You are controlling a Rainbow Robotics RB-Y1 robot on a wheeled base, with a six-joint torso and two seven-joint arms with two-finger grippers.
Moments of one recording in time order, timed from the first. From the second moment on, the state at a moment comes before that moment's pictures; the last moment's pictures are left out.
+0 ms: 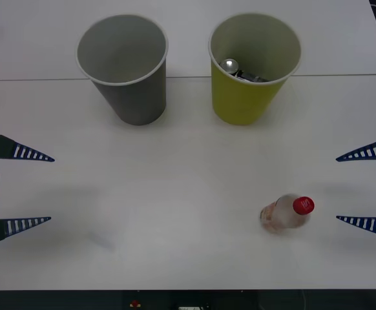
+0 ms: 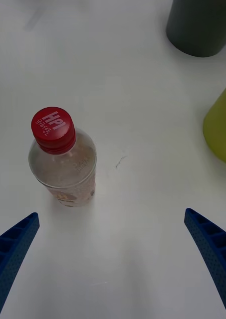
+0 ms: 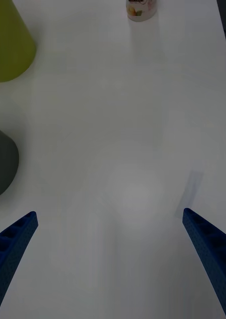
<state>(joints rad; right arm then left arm) 0.26 -1.13 -0.26 -2.01 1.31 -1.13 -0.09 0.26 1.13 0.26 -2.01 -1.31 -1.13 -0.09</state>
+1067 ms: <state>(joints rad) 0.17 -1.12 -0.16 -1.75 1.18 -1.28 0.12 0.26 1.13 0.26 -2.01 -1.31 -1.13 -0.09</state>
